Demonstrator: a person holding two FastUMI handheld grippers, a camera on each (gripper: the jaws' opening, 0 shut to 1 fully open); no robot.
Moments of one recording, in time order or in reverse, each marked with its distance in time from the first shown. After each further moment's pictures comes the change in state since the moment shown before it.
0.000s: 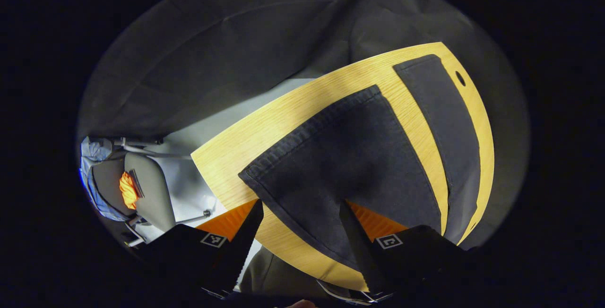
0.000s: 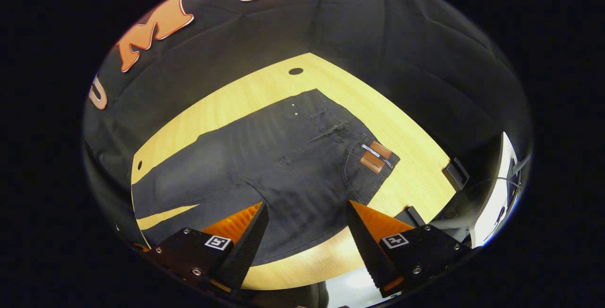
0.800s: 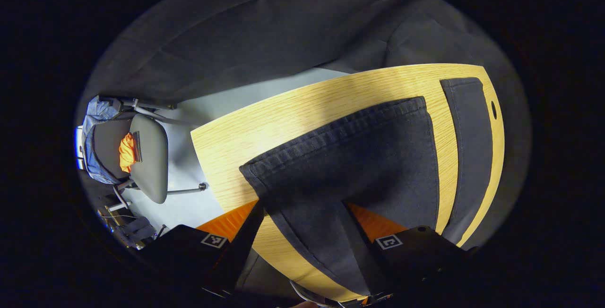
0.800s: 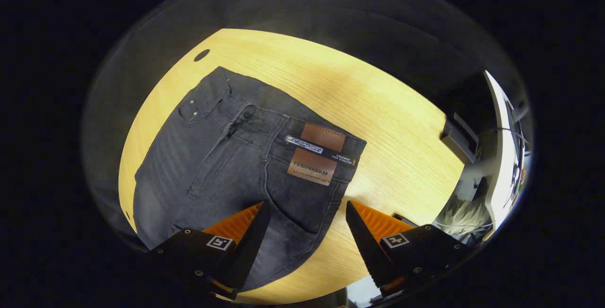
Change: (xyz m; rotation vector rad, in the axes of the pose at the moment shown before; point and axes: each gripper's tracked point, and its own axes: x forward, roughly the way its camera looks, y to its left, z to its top) left arm 0.018 -0.003 0.003 -0.205 0.077 0.059; right arm 0.110 -0.090 -0.011 0.374 0.255 -0.158
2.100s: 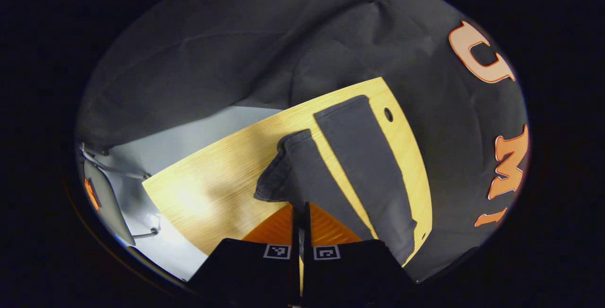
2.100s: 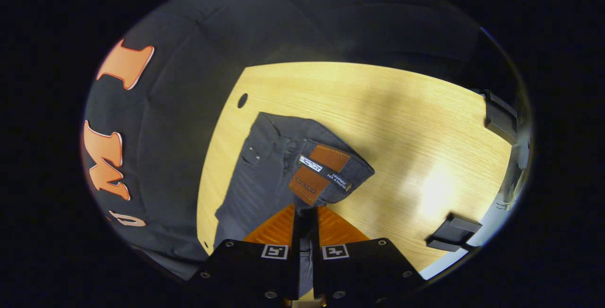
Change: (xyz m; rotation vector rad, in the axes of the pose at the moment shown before) left arm -0.111 -0.093 0.031 0.216 -0.243 -0.524; right arm -0.069 0.065 0.054 0.232 -0.092 0.476
